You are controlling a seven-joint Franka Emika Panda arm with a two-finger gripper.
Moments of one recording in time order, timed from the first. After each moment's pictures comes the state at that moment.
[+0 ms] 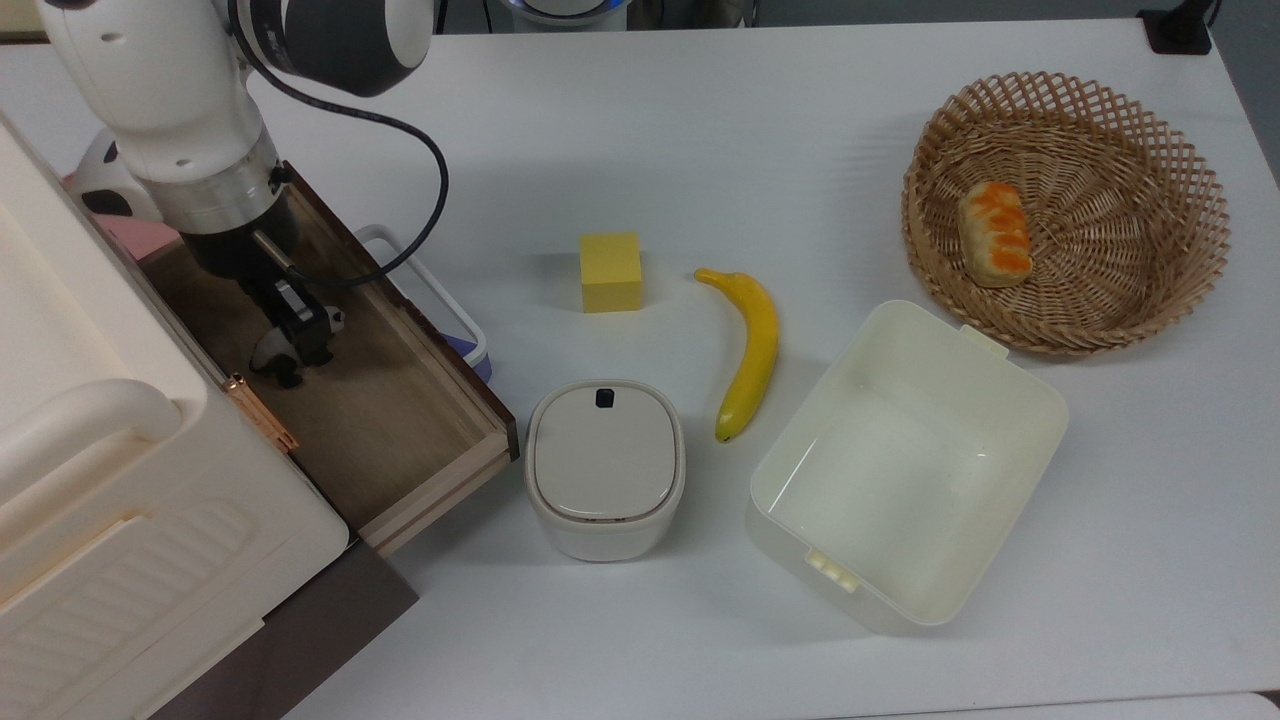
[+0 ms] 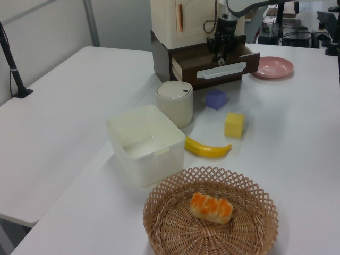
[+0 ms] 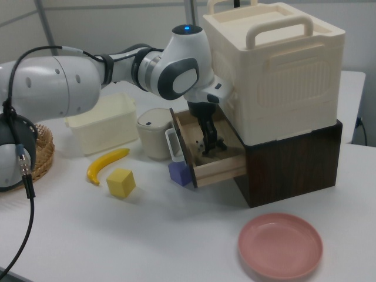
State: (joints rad) arm -0.16 0.51 -0.11 -1.35 0.11 2.01 0.52
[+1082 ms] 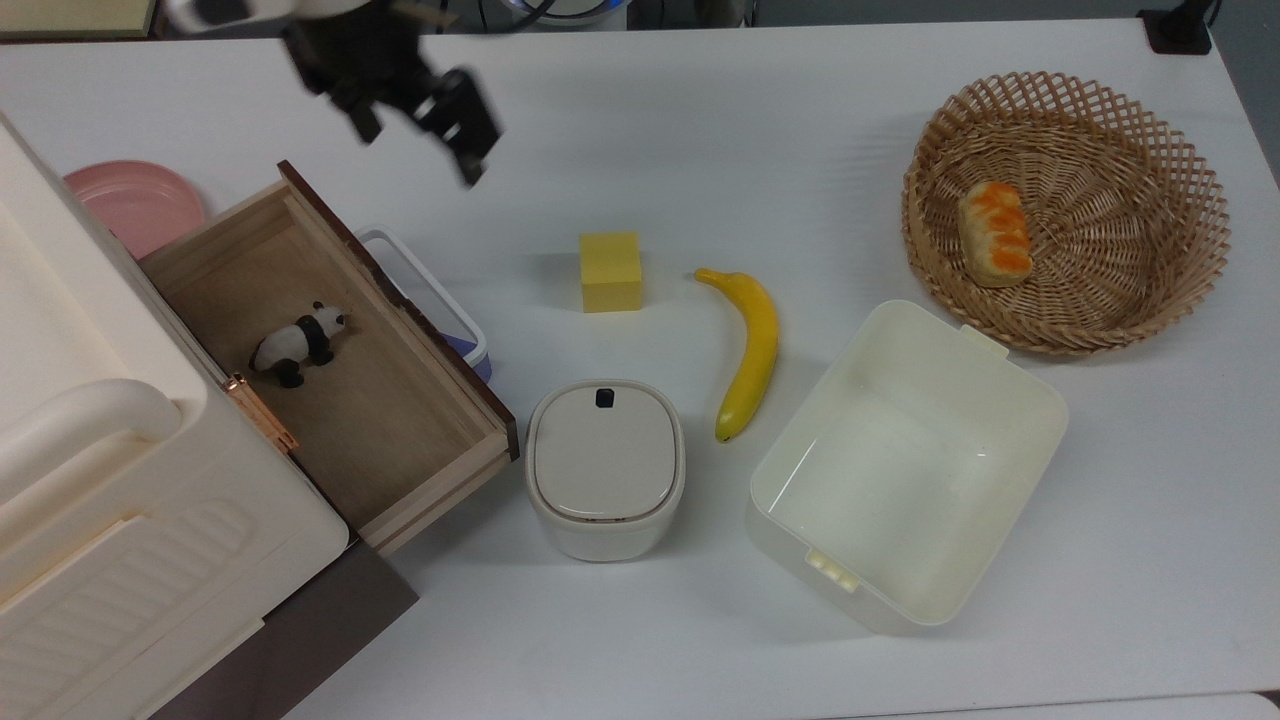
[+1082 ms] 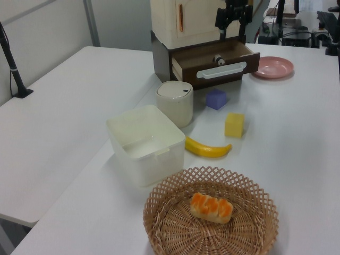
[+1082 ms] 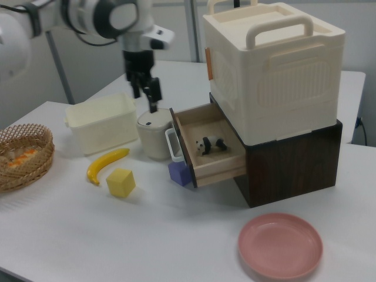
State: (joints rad) arm -0.08 0.25 -0.02 -1.34 0.10 1.63 0.35
